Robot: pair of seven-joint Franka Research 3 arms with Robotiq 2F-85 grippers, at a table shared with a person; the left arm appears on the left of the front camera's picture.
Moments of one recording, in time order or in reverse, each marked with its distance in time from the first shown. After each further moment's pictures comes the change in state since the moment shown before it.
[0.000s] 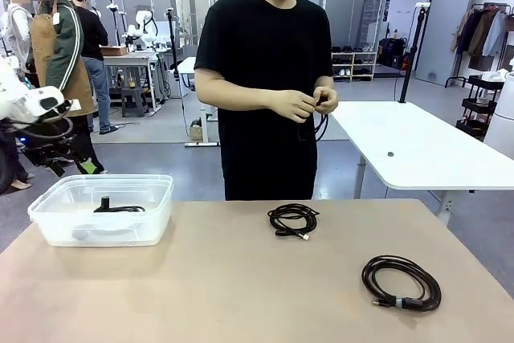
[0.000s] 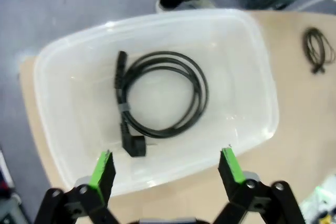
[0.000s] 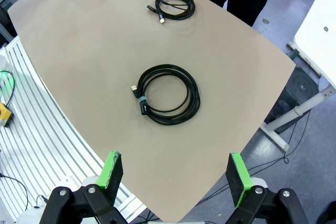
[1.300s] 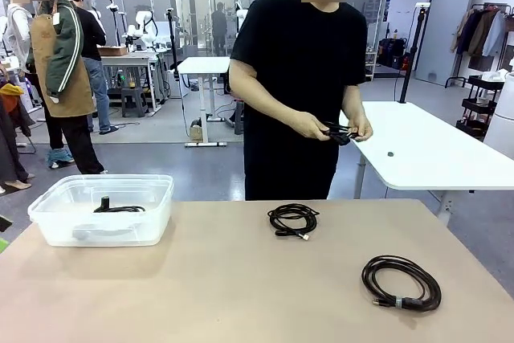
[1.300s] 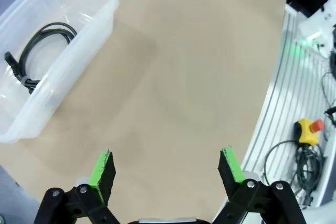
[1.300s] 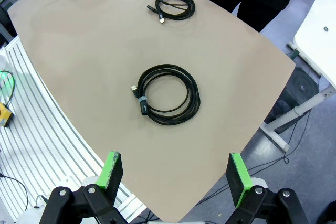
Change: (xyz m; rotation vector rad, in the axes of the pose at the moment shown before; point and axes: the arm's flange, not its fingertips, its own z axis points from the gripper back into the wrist) left arm -0.211 -0.002 0.069 -0.321 -0.110 -0.677; right arm 0.000 0.000 0.000 0.000 0.000 0.000
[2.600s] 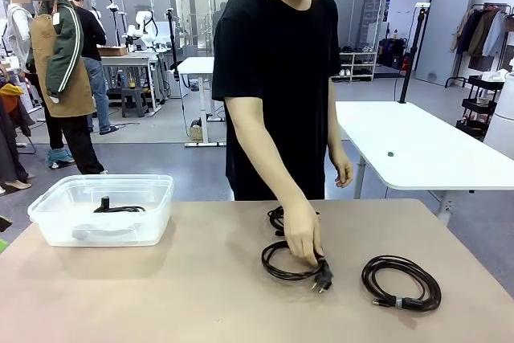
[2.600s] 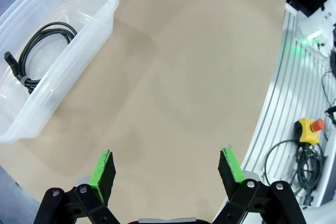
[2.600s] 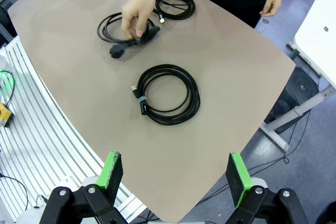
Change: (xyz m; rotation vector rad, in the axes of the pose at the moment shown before) left arm -0.001 0.001 -0.002 -0.004 0.003 0.006; right arm 0.000 0.000 0.000 0.000 0.000 0.000
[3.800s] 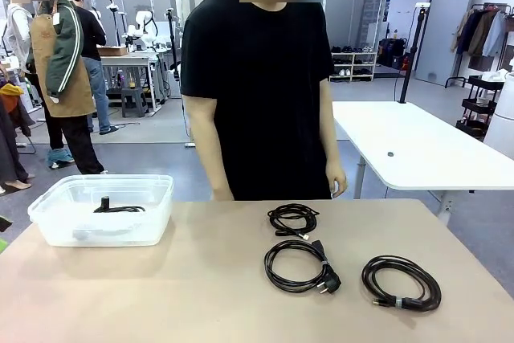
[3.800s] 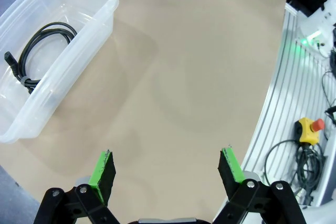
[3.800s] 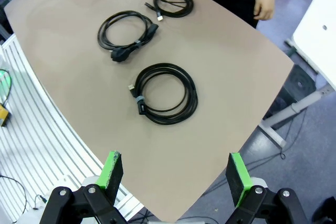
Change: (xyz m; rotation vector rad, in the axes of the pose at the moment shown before) left arm 0.000 0.000 0.000 0.000 0.001 0.000; right arm 0.020 0.005 -0.011 -0.035 0.051 0.005
